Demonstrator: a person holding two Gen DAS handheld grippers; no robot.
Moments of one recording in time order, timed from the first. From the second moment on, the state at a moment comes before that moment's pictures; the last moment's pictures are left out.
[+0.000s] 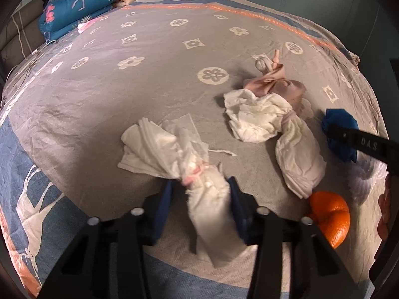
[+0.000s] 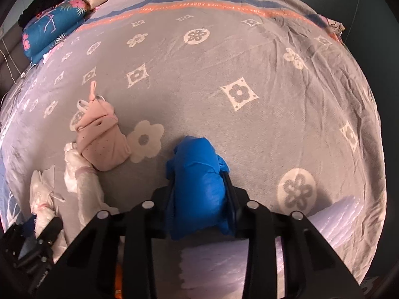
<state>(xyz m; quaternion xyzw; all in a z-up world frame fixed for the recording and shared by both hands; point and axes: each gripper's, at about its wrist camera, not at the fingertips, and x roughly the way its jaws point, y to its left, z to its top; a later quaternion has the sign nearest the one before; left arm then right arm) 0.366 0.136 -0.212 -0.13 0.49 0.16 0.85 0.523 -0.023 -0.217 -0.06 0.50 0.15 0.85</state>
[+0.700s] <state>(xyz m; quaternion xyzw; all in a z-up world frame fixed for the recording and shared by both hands) 0.342 0.147 -0.183 -0.21 0.45 0.11 0.86 0.453 -0.053 -0.132 0.04 0.47 0.20 0.86</state>
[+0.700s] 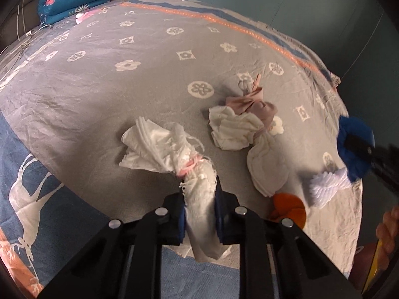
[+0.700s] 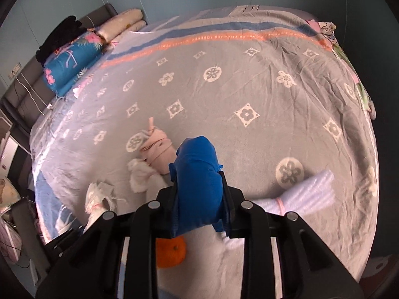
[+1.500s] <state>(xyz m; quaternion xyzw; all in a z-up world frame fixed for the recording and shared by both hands) 0.266 0.140 -0.138 -0.22 0.39 0.07 0.89 0.278 -0.154 -0.085 0.11 0.45 0.24 0.85</state>
